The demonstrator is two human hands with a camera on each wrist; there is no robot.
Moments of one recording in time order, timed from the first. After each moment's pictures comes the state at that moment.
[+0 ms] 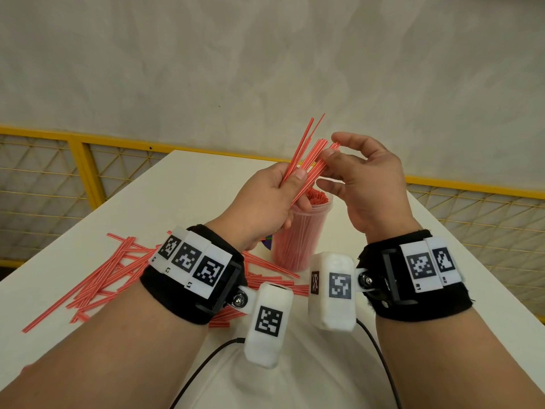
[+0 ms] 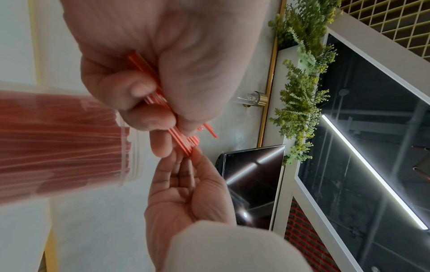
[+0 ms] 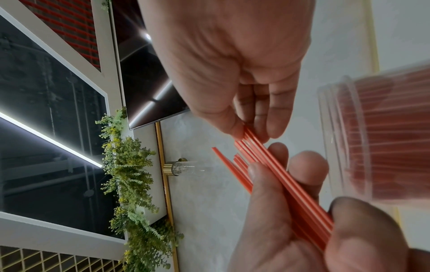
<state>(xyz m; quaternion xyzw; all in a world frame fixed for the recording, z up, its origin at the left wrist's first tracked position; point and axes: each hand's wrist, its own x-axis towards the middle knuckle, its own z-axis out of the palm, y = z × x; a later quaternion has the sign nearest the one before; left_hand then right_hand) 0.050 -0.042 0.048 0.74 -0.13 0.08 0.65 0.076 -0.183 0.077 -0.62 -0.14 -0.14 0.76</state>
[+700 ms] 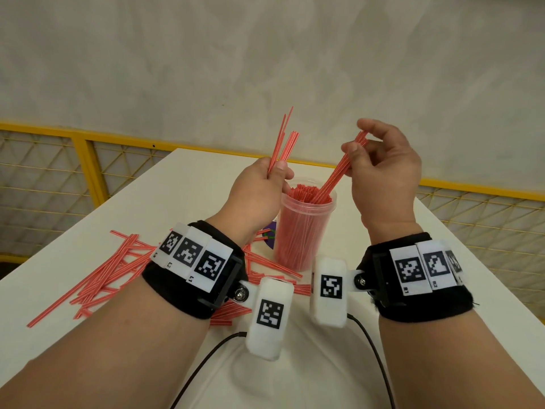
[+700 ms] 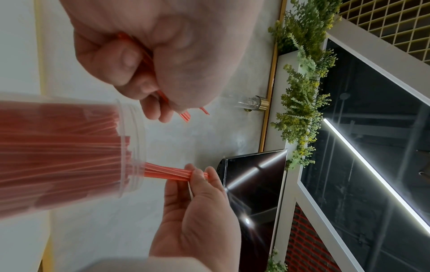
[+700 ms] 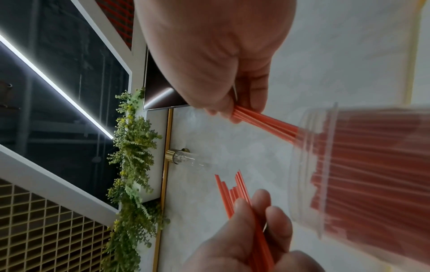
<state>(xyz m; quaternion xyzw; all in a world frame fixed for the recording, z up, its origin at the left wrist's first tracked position) 0.057 -0.034 0.048 0.78 -0.02 0.16 0.60 0.092 -0.191 0.068 -0.70 -0.15 -0.38 0.59</state>
